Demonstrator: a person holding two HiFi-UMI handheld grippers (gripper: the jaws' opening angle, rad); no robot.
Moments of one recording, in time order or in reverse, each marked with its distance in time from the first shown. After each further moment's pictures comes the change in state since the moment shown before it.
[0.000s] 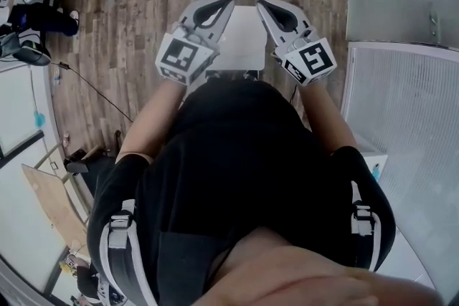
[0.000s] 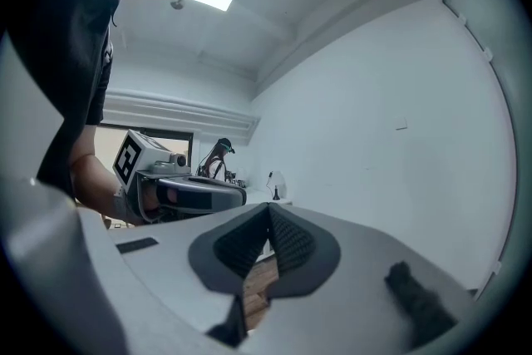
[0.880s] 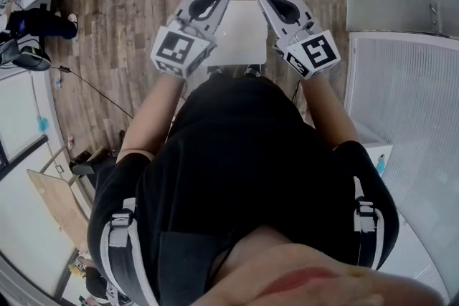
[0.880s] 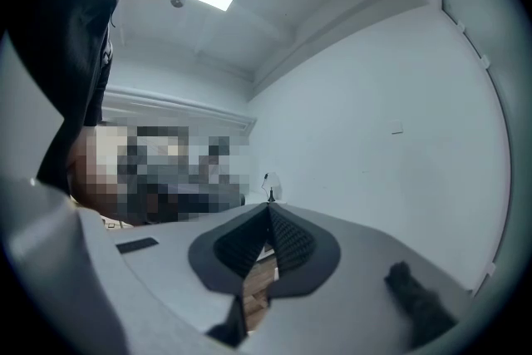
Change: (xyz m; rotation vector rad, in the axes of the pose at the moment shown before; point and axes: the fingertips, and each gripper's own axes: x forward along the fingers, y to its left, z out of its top) left arm -0.001 0.009 0.001 -0.002 -0.010 -0.021; right arm 0.000 -0.001 0.008 -0.007 -0.015 -0.035
